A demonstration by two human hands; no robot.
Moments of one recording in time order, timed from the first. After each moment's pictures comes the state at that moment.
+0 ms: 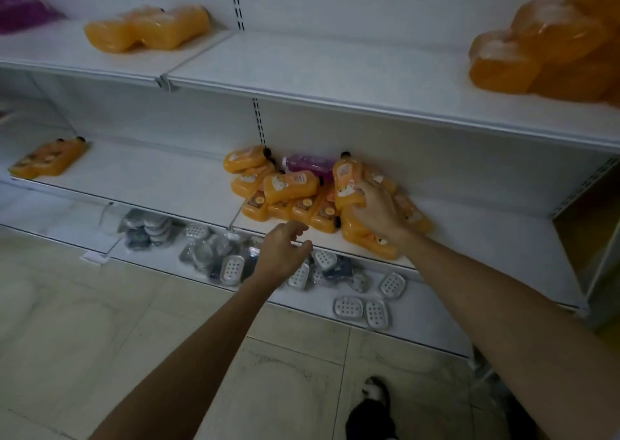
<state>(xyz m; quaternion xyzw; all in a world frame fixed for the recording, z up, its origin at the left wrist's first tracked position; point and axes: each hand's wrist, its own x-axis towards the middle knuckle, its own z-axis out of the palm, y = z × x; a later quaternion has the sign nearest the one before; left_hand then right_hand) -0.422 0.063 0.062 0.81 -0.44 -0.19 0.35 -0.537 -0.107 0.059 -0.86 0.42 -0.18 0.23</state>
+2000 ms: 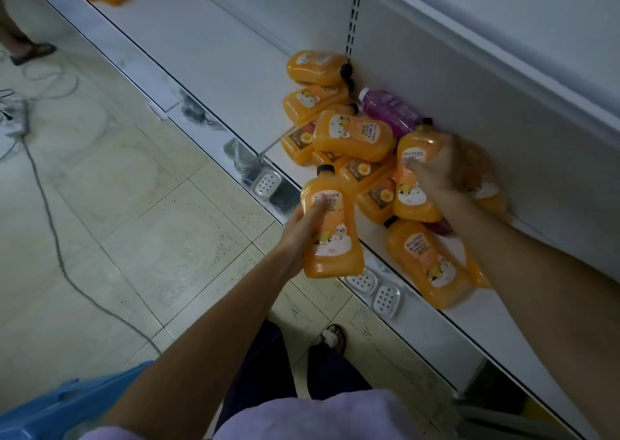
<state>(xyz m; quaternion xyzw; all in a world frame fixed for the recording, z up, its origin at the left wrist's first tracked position) -0.385 -0.021 -0.051 0.62 0.10 -0.45 0.63 -0.416 -0.262 -0.042 -0.79 0.46 -0.13 0.37</state>
